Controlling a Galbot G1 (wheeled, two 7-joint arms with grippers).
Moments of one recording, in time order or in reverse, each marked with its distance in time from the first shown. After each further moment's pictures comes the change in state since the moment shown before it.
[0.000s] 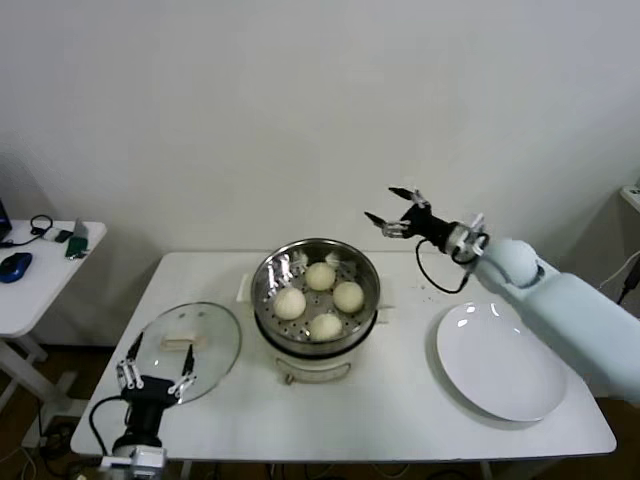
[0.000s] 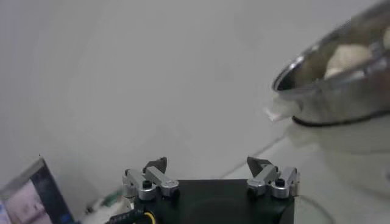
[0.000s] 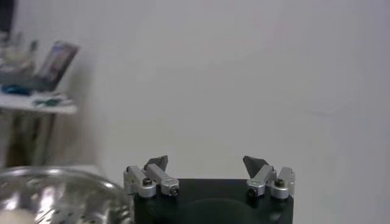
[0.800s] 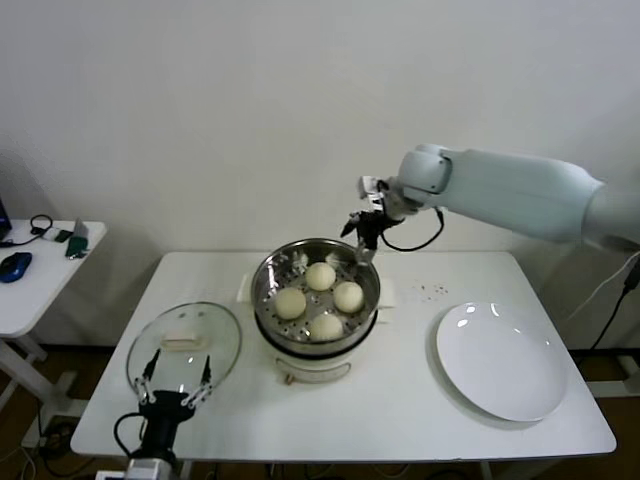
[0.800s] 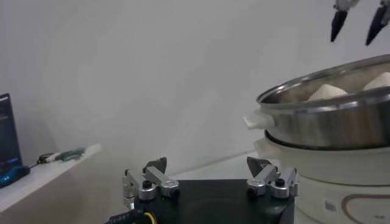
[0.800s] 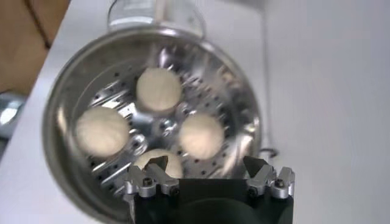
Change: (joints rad) left arm 0.021 -0.020 0.043 0.040 -0.336 -0.096 0.022; right arm 1.002 0.308 -1.152 -0.230 0.091 -0.300 -0.498
